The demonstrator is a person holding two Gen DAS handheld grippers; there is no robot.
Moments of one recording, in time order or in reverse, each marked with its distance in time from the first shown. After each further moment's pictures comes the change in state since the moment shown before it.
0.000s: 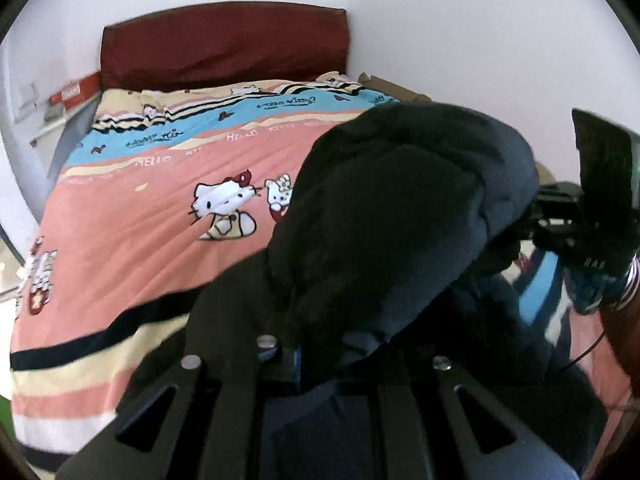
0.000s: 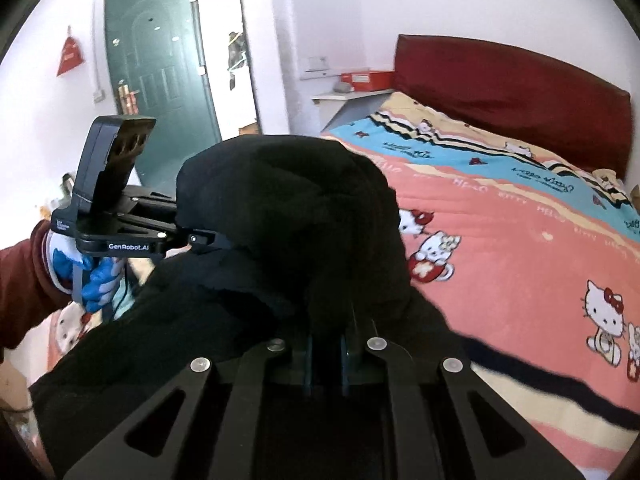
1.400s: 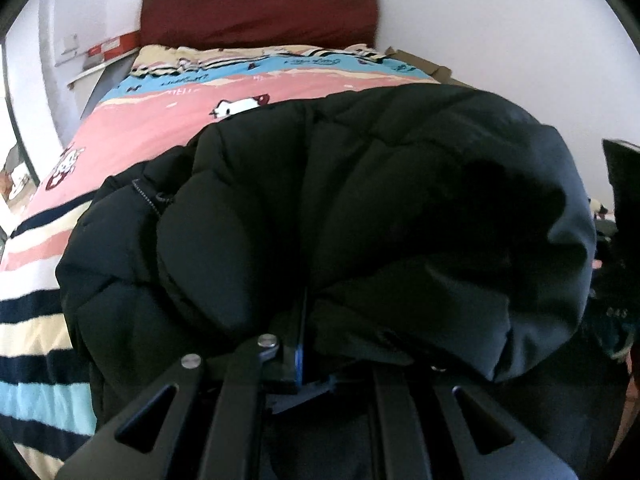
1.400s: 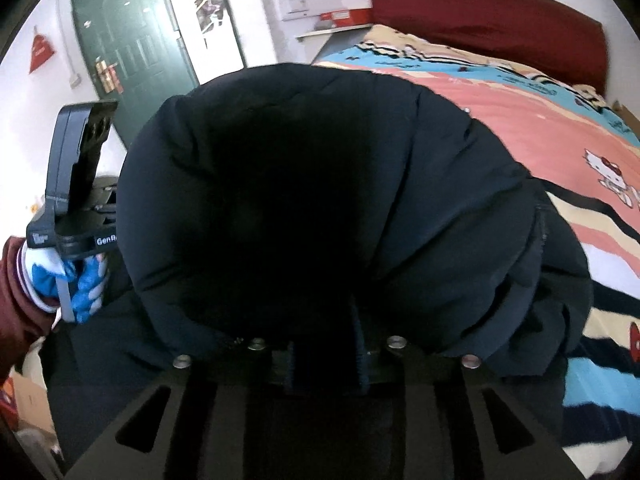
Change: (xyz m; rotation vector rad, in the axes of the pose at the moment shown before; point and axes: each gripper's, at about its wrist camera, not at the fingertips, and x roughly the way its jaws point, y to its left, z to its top) left arm -0.012 -0.049 -0.144 -0.128 0.067 0.096; right arm -0.008 0.084 -0.133 0.167 0.187 -0.054
